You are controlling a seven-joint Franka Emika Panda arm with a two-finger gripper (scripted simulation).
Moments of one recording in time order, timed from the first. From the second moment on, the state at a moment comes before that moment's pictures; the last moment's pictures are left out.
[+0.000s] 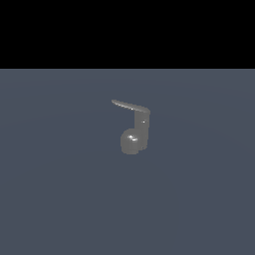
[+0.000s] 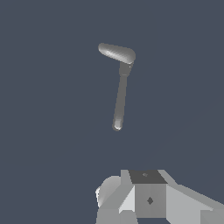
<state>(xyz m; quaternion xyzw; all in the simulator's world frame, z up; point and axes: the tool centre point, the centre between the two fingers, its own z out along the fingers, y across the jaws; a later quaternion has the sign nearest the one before) -0.247 -0.010 0.489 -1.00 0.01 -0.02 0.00</state>
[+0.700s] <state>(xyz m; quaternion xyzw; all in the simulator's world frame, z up) -0.239 -0.022 0.494 -1.00 0.01 -0.03 0.01</state>
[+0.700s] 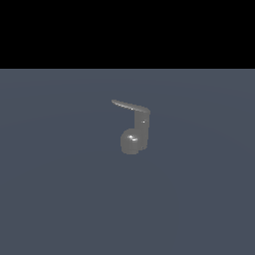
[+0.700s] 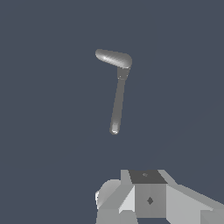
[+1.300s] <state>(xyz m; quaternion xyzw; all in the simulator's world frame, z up) -0.211 -0.018 0.486 -1.00 0.06 -0.02 0.03</state>
